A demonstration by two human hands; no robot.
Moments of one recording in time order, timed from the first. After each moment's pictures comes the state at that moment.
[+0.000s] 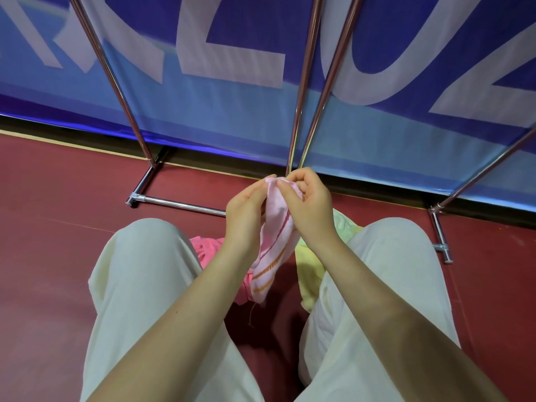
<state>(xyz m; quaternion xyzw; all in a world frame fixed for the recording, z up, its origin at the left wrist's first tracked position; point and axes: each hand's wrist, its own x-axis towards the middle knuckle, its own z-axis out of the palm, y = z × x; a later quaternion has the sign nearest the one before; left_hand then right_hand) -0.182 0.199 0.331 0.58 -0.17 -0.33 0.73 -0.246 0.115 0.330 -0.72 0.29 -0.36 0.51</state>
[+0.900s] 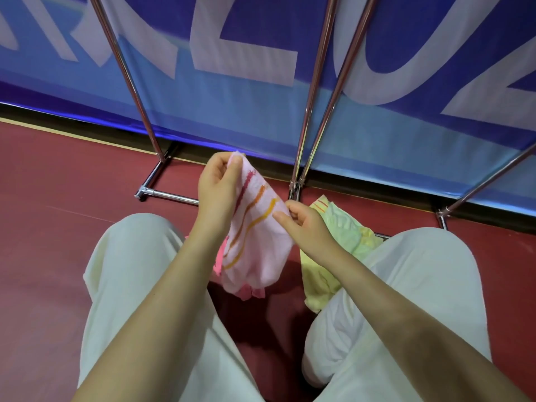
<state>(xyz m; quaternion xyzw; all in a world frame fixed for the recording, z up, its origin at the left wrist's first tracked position) -0.130 0.221 0.339 0.65 -0.19 -0.15 0.72 -0.258 0.118 0.283 -0.79 0.20 -0.18 0.54</state>
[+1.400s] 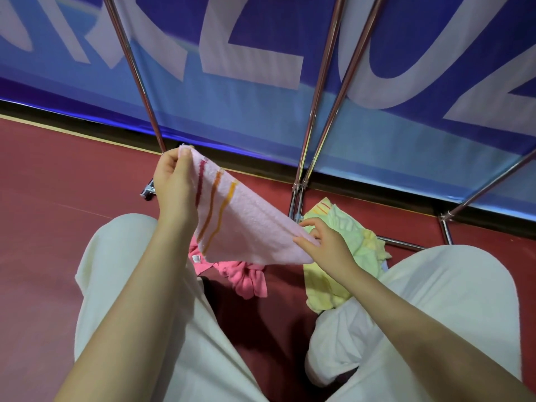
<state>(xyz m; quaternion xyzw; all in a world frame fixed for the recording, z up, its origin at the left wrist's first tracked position) -0.095 0.264 0.346 0.65 -0.06 -0.08 0.76 -0.300 0.104 0.242 -0.85 0.32 -0.12 0.41</state>
